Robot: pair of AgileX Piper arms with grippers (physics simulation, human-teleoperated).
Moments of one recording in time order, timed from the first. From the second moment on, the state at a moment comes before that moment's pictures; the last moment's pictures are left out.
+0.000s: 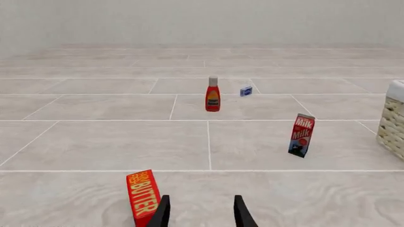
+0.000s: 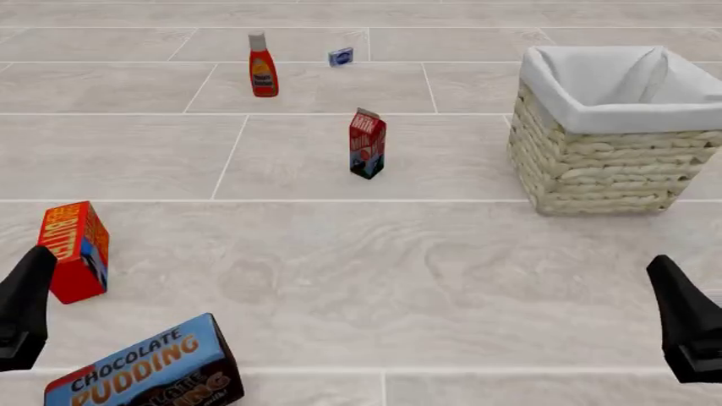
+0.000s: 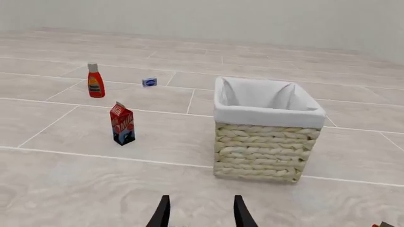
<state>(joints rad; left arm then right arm) 0.00 0.01 0.00 0.00 0.00 0.08 0.00 0.00 0.03 -0.06</state>
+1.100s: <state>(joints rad) 0.00 0.01 0.00 0.00 0.00 0.37 0.92 -0.56 -0.24 -0.21</state>
